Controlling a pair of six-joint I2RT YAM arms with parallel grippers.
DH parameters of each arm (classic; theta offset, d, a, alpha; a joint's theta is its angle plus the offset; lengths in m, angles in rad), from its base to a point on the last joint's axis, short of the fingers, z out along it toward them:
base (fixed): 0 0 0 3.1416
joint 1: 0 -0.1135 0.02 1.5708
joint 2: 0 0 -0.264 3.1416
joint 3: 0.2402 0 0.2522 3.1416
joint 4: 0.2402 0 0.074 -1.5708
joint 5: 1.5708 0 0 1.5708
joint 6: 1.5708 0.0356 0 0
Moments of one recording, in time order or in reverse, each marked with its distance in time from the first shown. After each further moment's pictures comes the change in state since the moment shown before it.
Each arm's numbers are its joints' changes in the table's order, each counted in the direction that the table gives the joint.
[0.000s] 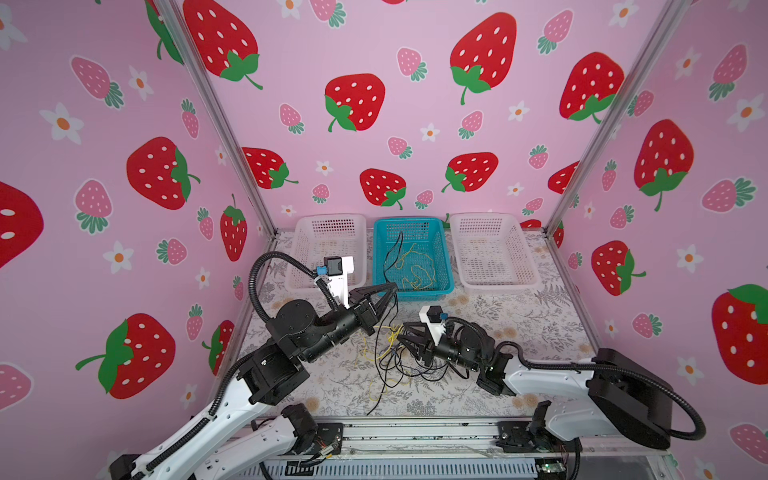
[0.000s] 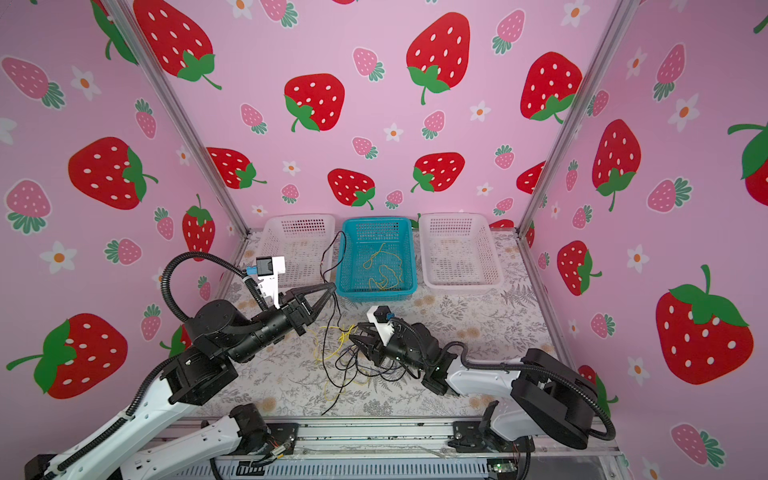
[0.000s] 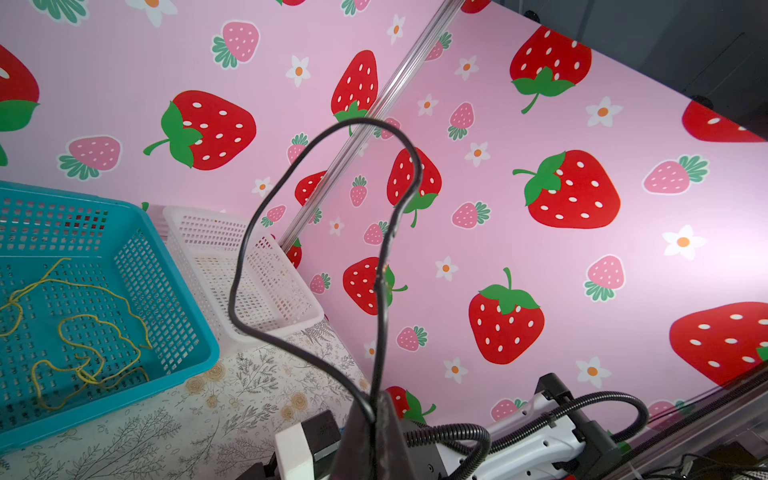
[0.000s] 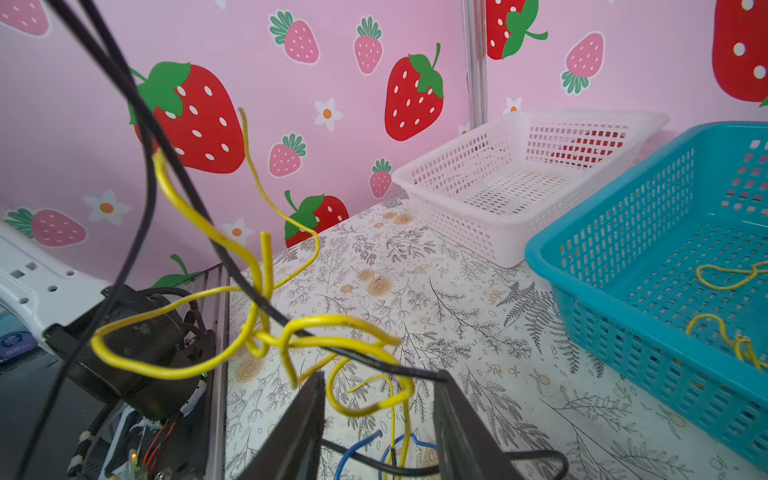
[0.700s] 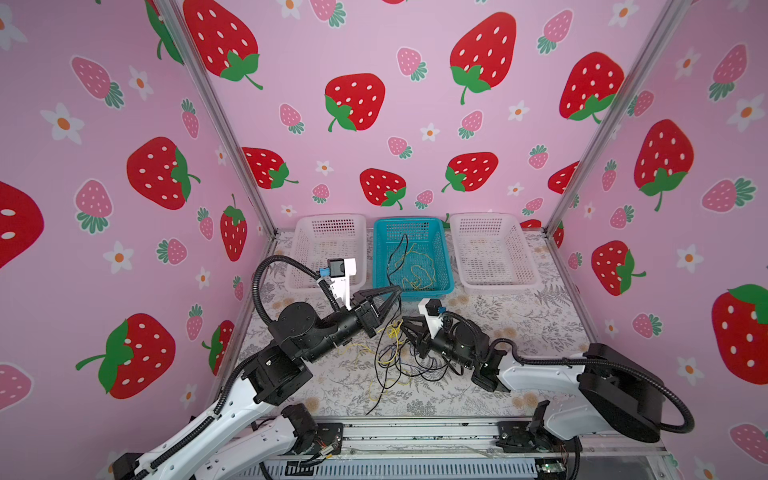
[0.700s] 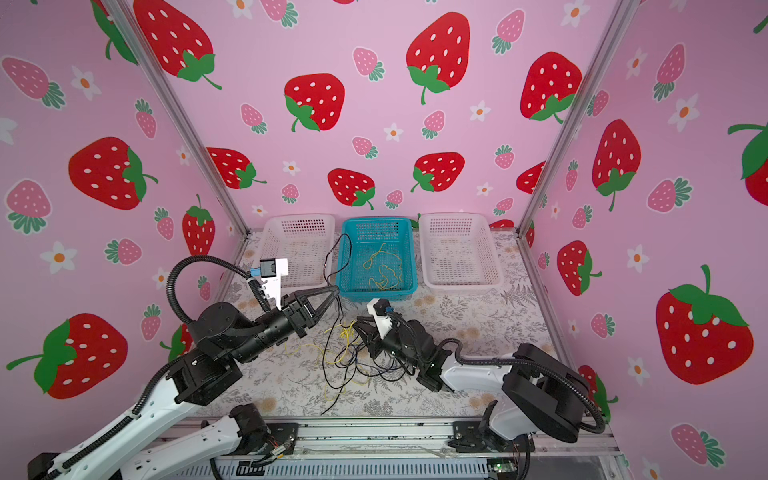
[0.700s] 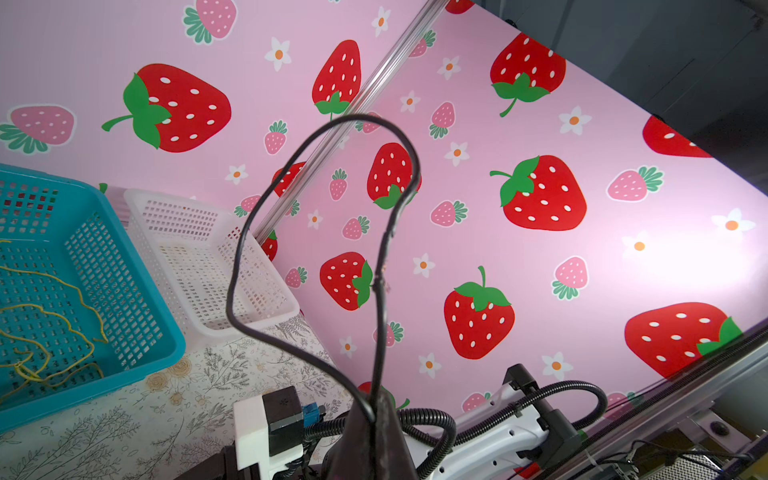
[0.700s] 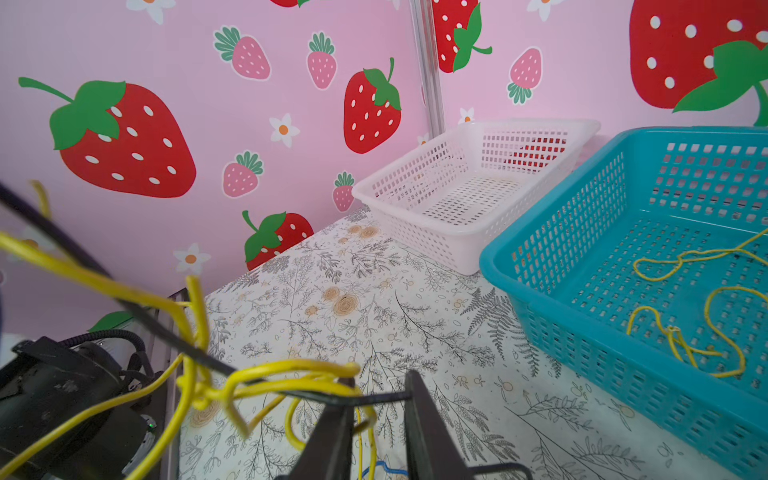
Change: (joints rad) left arm -0.001 -0.002 -0.039 -0.064 0.056 -0.063; right arm 0.000 0.055 0.052 -0.014 0.132 0.020
